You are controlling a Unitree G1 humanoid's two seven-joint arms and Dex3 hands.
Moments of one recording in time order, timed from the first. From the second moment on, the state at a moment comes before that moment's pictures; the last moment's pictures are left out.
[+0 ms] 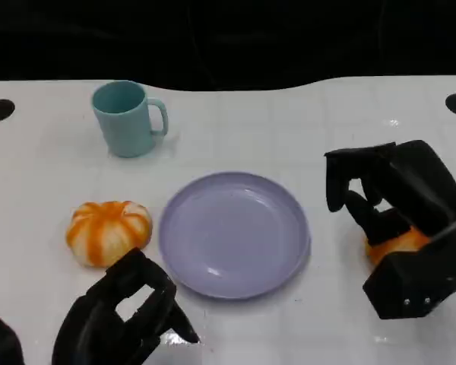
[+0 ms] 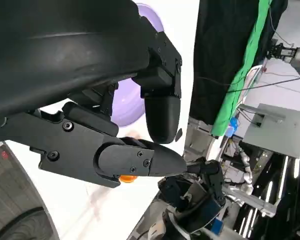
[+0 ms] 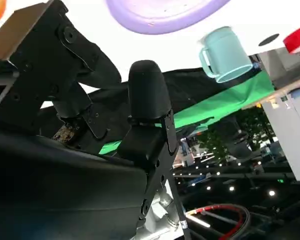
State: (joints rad) left arm 0.33 -0.04 0.00 -0.30 -0.46 0.18 -0.32; right arm -0.45 -0.36 0.31 0.46 -0.57 -0.60 -0.27
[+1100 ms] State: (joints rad) left arm 0.32 -0.03 0.00 -0.28 -0.47 0.18 -0.32; right arm -0.23 -0.63 0.23 -0.16 -0.79 -0.17 0.35
